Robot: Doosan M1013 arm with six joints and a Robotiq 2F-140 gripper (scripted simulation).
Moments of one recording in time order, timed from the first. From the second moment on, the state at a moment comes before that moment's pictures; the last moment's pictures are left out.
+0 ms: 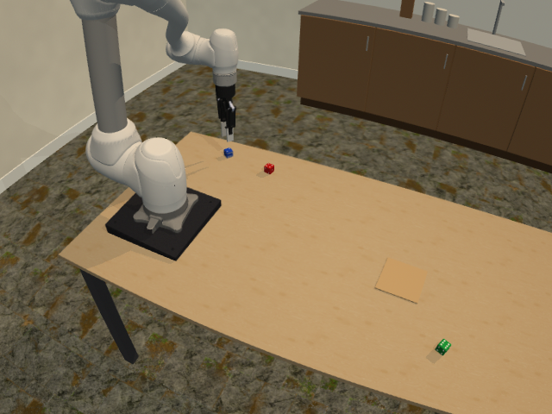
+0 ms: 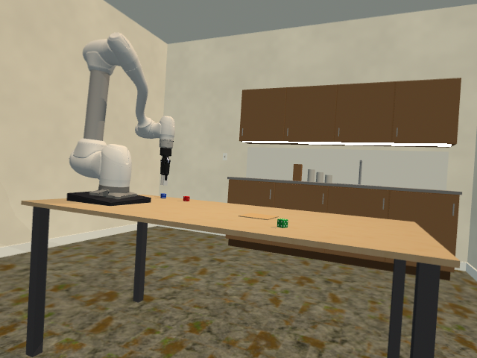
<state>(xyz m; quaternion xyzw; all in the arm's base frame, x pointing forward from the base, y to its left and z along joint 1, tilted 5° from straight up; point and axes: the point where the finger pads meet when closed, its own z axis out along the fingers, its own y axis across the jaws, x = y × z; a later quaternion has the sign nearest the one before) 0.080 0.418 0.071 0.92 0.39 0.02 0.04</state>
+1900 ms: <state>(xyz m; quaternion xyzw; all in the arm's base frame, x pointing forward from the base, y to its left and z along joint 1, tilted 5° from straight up) 0.084 0.417 0.023 0.92 0.39 0.02 0.04</state>
